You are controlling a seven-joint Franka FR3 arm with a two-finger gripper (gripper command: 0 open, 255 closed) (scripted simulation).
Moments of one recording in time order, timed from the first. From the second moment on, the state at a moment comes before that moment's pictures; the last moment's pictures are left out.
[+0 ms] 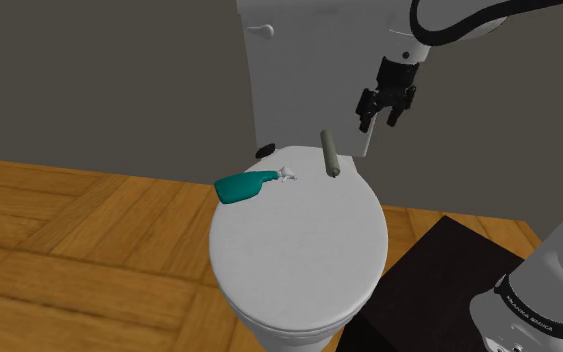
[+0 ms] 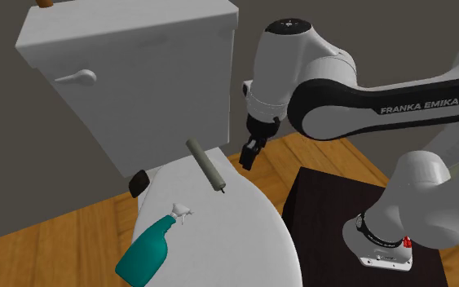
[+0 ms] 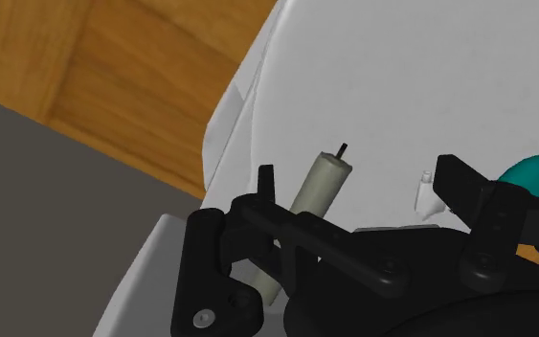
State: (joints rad) arm -0.08 -0.46 0.11 -2.35 0.09 1.96 0.20
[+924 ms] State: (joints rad) arm -0.14 0.05 0.13 -2.14 0.03 2.29 0.46
